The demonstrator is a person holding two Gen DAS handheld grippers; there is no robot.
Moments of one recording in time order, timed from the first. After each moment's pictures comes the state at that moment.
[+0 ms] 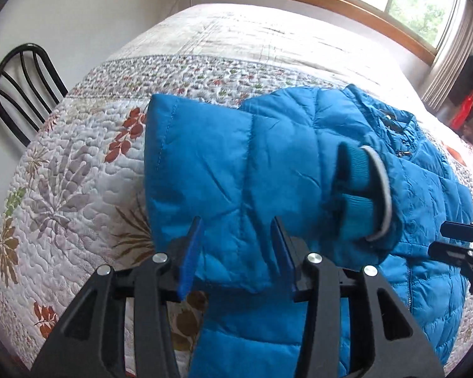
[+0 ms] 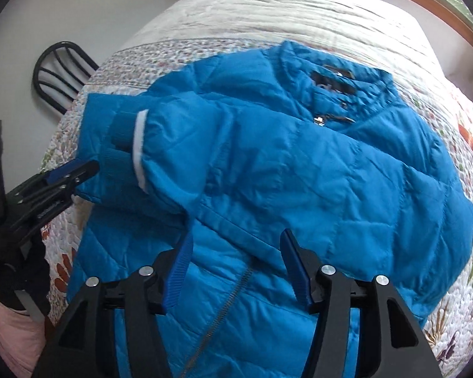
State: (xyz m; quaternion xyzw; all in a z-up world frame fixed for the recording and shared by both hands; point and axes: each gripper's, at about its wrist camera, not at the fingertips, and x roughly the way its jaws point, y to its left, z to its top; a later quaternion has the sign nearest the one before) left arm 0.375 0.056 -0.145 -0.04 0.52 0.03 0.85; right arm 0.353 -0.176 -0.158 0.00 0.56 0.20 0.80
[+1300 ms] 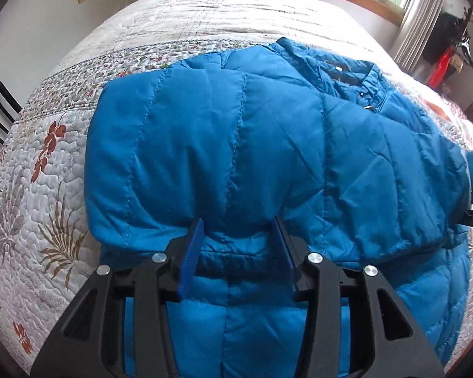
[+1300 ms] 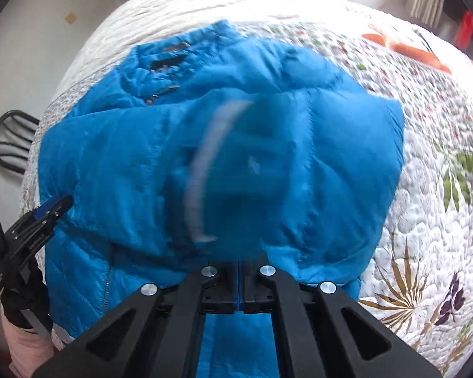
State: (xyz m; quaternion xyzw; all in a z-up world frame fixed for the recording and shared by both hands) left arm 0.394 -0.048 -0.187 0.02 0.54 -0.04 0.84; right arm 0.337 -0.359 -0.202 0.15 0.59 0.06 0.79
